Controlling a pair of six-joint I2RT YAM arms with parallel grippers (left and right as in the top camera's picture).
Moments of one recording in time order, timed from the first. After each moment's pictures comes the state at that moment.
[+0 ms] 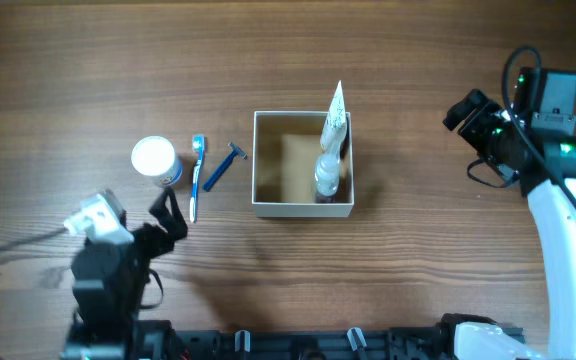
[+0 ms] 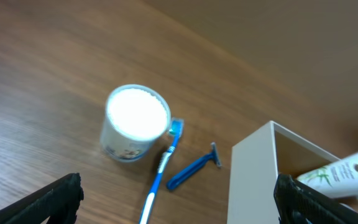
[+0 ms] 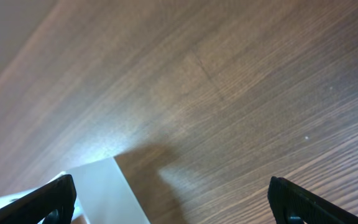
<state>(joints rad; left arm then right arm) 0.00 0.35 0.47 -0.57 -0.03 -0.50 -0.10 1.33 1.23 -0.90 -0.04 0.62</state>
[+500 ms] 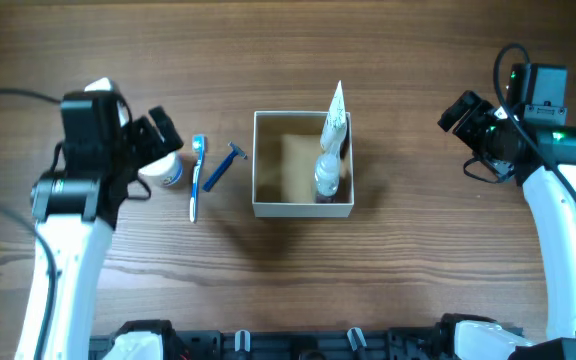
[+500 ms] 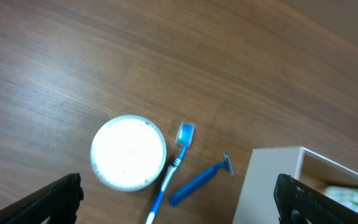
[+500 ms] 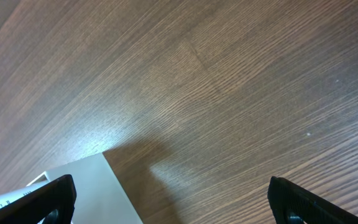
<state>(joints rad) 0.00 1.24 1.11 -0.74 -0.03 -0.44 -0.10 1.38 1.22 -0.90 -0.04 0.60</state>
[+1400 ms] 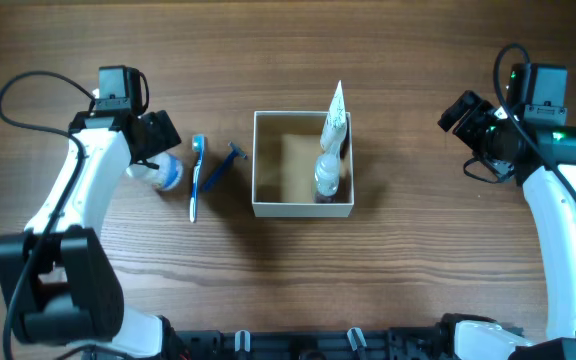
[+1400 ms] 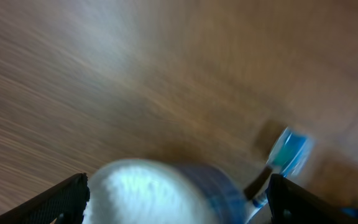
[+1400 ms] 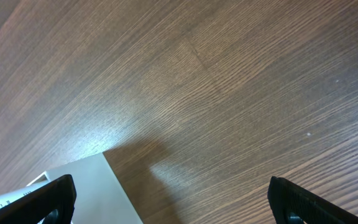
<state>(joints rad) 0.05 1.71 1.16 -0.70 -0.12 -0.41 -0.10 1.38 1.22 -0.90 -0.04 0.60</state>
